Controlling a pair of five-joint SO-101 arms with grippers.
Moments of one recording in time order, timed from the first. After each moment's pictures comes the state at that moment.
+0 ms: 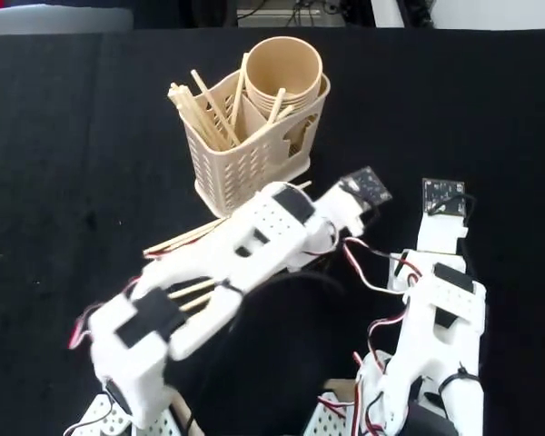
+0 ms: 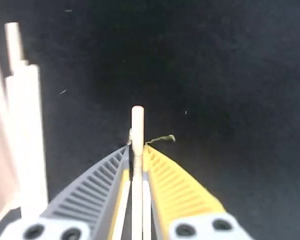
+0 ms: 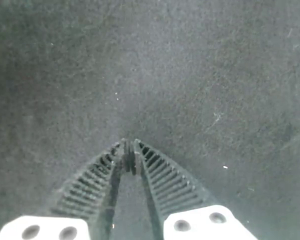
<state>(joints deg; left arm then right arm) 39.3 14.3 6.2 62.2 -16.1 26.4 -34.4 71.5 37.9 17.6</state>
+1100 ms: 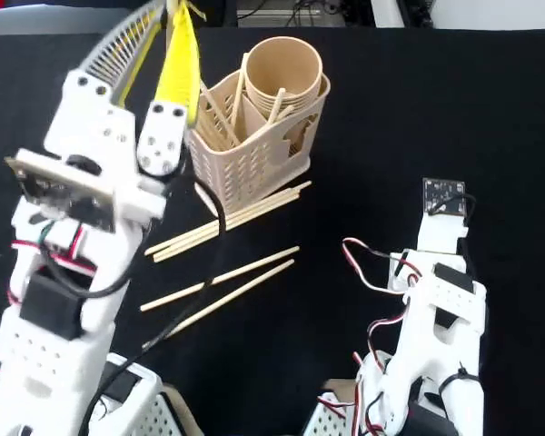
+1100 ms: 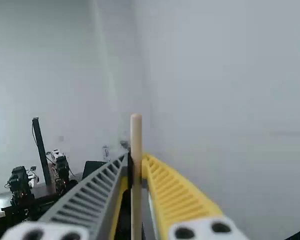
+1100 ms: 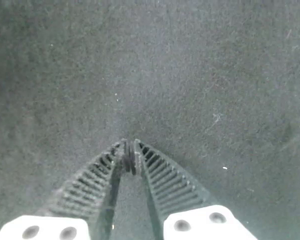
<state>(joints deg) 17.7 -51.4 19.1 16.3 -15.0 26.4 -34.4 71.5 37.8 17.6</state>
